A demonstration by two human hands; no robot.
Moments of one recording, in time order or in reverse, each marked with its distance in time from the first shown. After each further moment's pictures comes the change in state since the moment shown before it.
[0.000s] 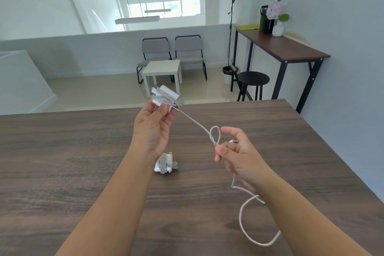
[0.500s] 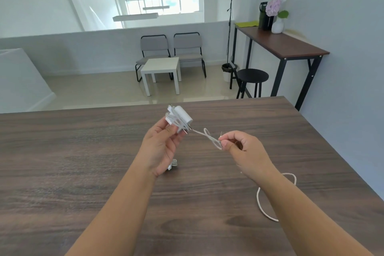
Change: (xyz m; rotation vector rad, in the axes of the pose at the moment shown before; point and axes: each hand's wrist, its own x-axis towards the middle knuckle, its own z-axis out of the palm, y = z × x) left_hand -0.021 -0.025 -0.024 0.080 -0.072 -0.226; right_hand 0.010 0.010 -0.013 -0.498 0.206 -0.188
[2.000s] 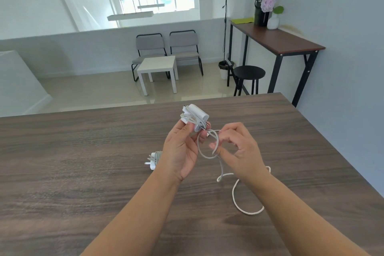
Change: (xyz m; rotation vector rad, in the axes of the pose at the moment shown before) left_hand -0.001 -0.036 0.037 -0.117 -0.125 -0.025; right_hand -0.003 0.011 0.009 -0.092 0.150 -0.373
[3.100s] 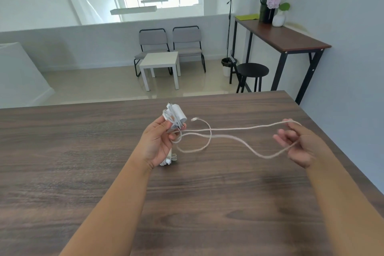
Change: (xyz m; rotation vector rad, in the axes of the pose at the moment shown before) left_hand 0.013 0.032 -0.069 0.120 0.040 -0.043; right_hand 0.022 0.061 -0.105 0.900 0.411 1.045
